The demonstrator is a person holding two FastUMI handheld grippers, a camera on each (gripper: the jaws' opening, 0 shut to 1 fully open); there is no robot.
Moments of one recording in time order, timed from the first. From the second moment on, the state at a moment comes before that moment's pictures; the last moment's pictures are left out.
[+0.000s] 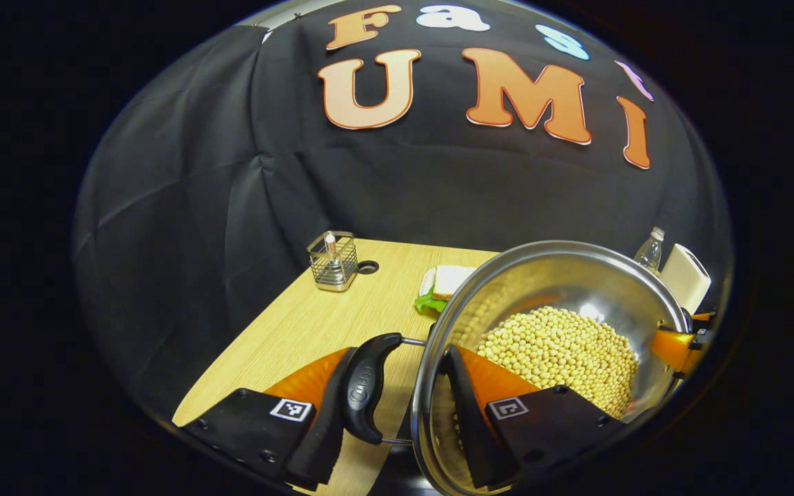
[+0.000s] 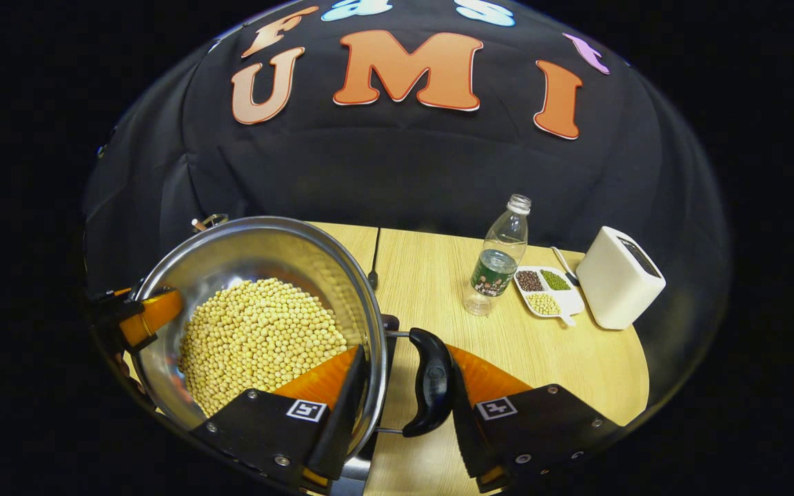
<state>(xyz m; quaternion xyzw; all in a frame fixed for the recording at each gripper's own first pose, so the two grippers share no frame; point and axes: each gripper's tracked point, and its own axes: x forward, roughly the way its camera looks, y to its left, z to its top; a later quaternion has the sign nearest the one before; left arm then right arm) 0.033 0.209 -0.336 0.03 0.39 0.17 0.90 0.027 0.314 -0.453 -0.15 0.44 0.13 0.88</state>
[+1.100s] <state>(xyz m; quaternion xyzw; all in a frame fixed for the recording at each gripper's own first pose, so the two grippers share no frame) 0.058 0.204 -0.345 0.04 0.46 0.16 0.87 0.034 0.327 -0.513 -0.15 0.48 0.11 0.86</state>
